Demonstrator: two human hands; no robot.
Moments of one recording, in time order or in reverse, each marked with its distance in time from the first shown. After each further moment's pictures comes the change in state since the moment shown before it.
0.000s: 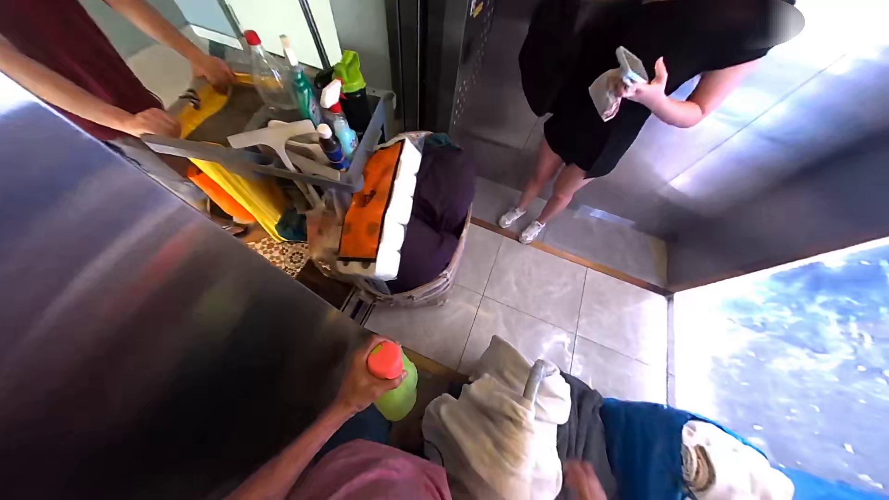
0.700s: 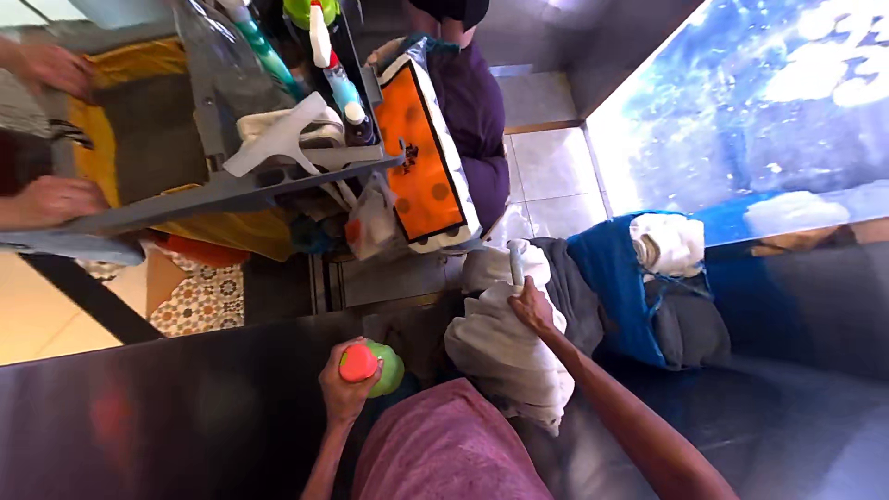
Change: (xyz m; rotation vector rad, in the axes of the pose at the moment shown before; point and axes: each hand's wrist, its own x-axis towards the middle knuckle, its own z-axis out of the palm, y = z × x) left_hand -0.016 -0.053 -0.055 0.090 -0.105 0.050; right_hand 0.021 -0.153 0.084 -0.300 0.196 0.105
